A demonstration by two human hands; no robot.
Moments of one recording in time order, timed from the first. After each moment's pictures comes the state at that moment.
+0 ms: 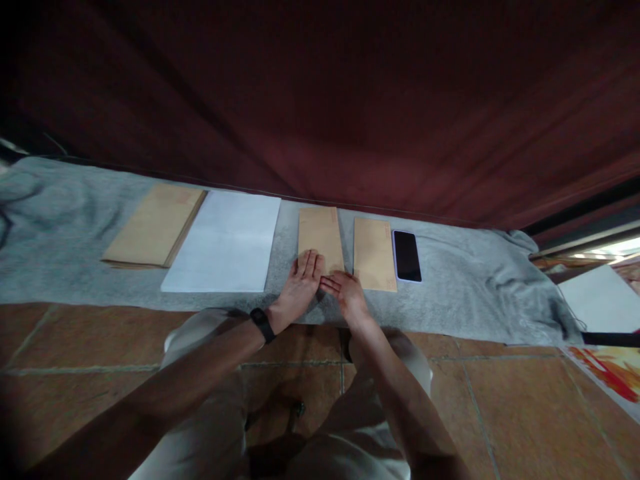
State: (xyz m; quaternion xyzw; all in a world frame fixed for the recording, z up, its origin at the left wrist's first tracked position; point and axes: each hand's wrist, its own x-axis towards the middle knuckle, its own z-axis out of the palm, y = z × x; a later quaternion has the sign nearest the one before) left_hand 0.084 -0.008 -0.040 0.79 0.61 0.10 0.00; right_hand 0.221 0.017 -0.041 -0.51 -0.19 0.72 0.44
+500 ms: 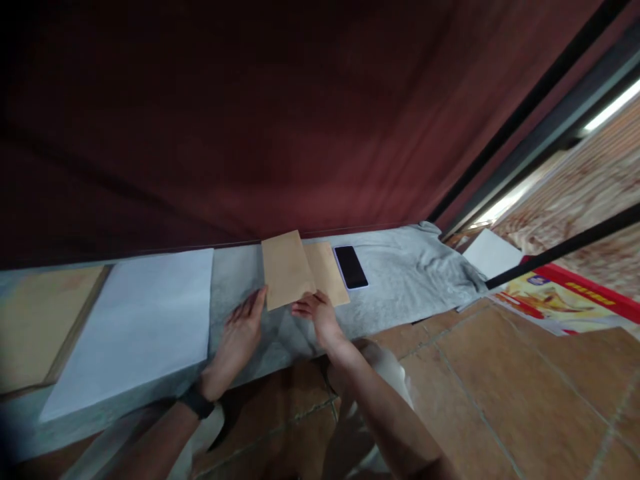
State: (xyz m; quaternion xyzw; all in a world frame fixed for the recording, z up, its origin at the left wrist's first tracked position) left_hand 0.053 0.004 -0.036 0.78 0.58 0.22 0.08; right_hand 0.248 0.017 -0.022 -0.48 -0.21 0.64 0.56
